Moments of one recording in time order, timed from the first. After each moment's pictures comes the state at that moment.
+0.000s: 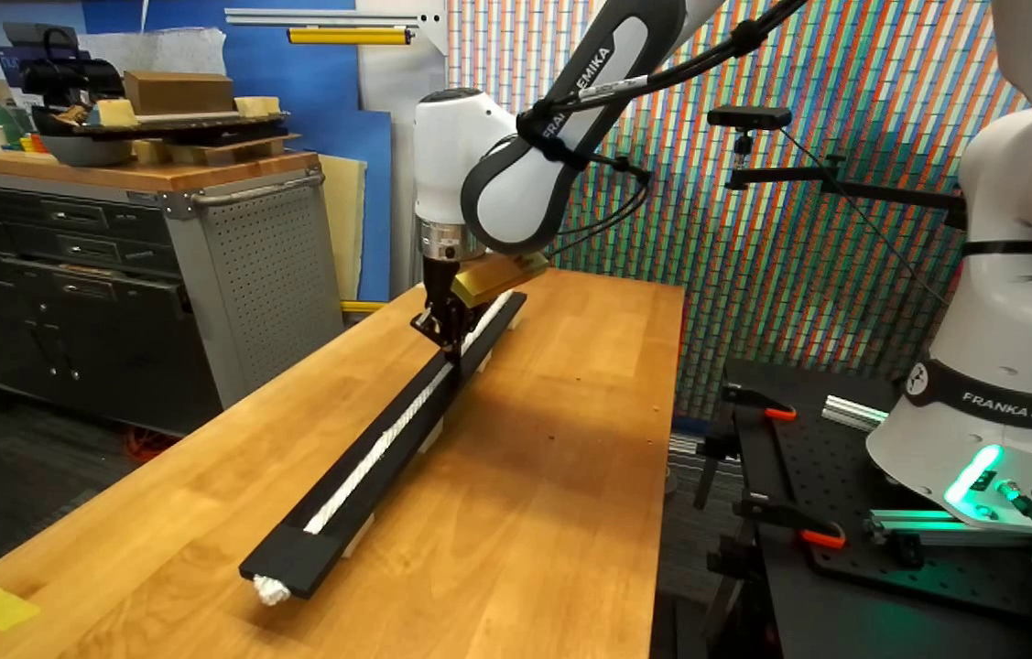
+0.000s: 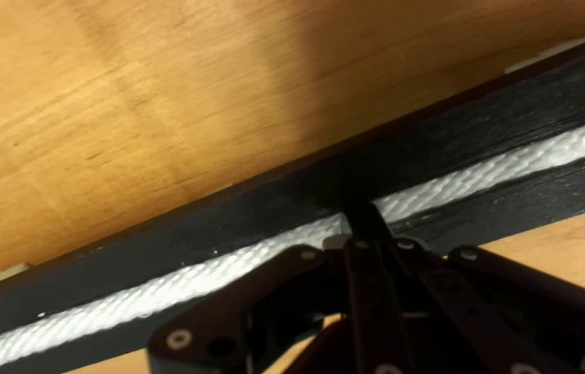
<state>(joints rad) 0.18 0.52 -0.13 -2.02 -0.13 2.61 0.58</state>
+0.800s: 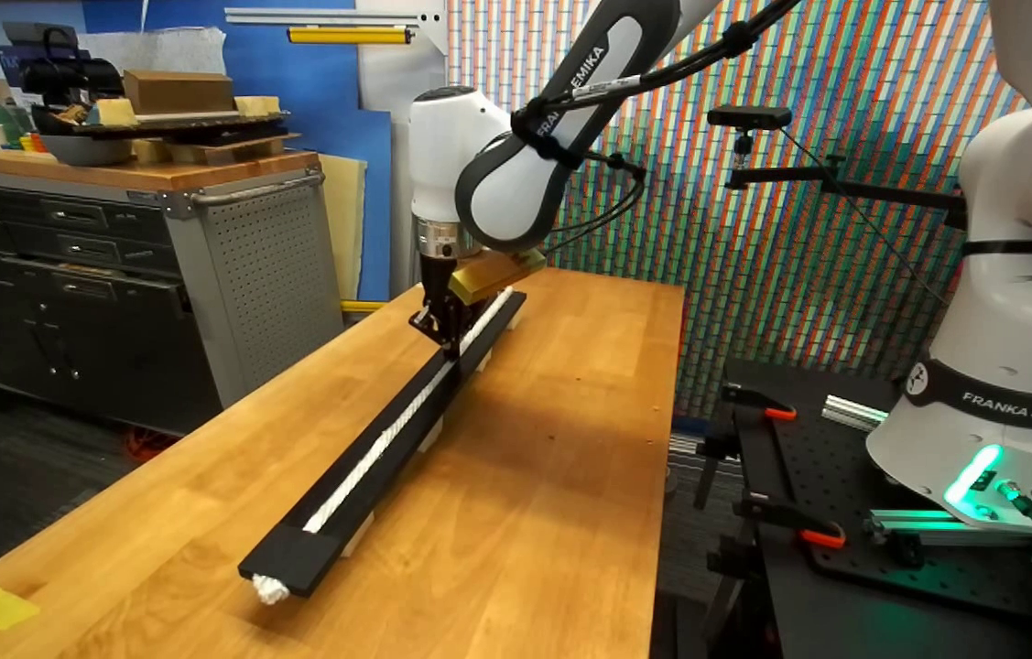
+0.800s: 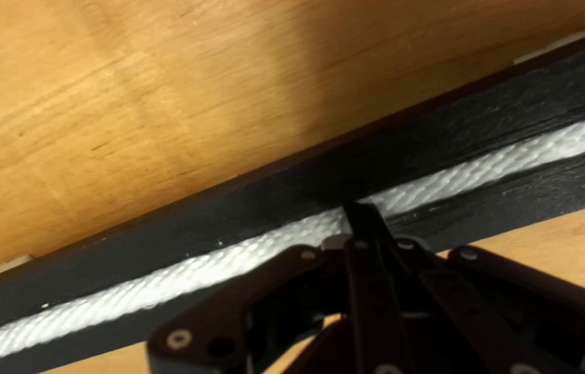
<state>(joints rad) 0.18 0.53 -0.14 -1.99 -0.13 2.59 0.57</state>
